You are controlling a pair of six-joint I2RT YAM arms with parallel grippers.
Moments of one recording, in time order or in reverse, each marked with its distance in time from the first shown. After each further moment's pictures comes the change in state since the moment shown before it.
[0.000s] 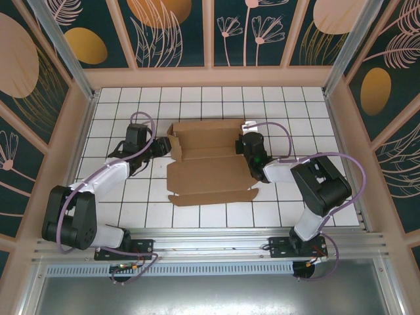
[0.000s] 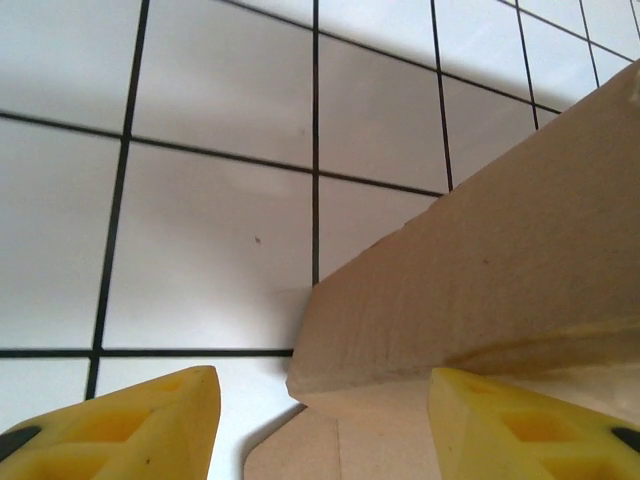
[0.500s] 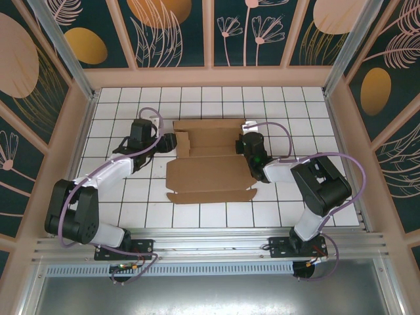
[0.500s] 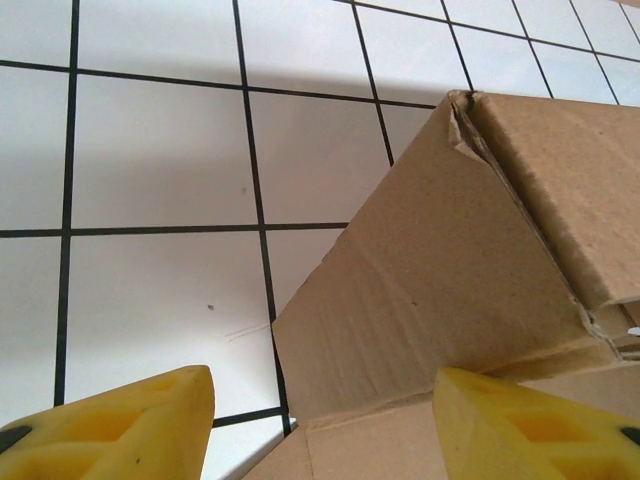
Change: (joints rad) left arm -0.043 0.051 0.040 0.074 0.010 0.111; right arm -0.001 0.000 0.000 -0.001 0.001 0.001
